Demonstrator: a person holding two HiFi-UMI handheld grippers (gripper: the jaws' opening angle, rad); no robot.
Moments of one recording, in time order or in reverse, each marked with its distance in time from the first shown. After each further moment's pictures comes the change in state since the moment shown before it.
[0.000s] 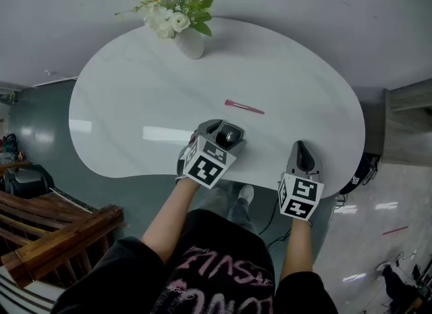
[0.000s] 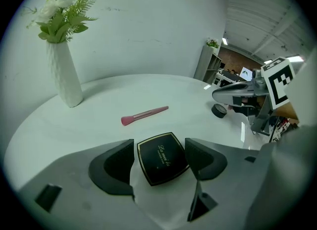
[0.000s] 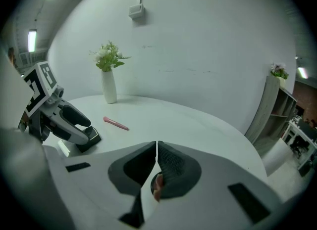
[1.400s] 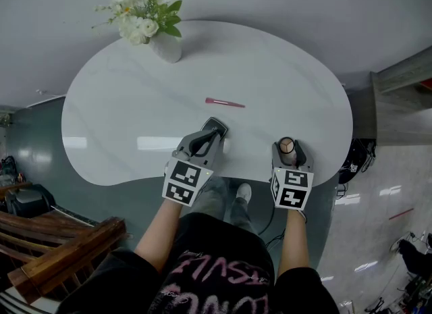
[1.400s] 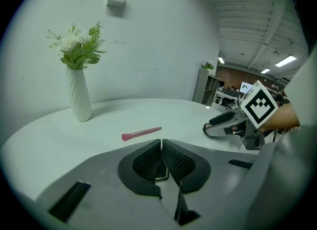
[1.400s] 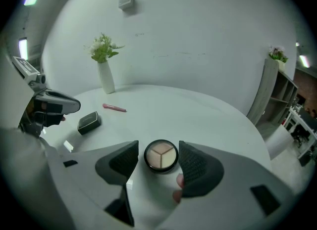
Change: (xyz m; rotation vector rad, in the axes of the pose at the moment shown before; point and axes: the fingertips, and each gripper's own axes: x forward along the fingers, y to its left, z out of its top) left arm -0.043 -0.020 0.024 0.018 -0.288 0.051; right arm -0.004 -0.012 -0.051 0.070 0.123 0.032
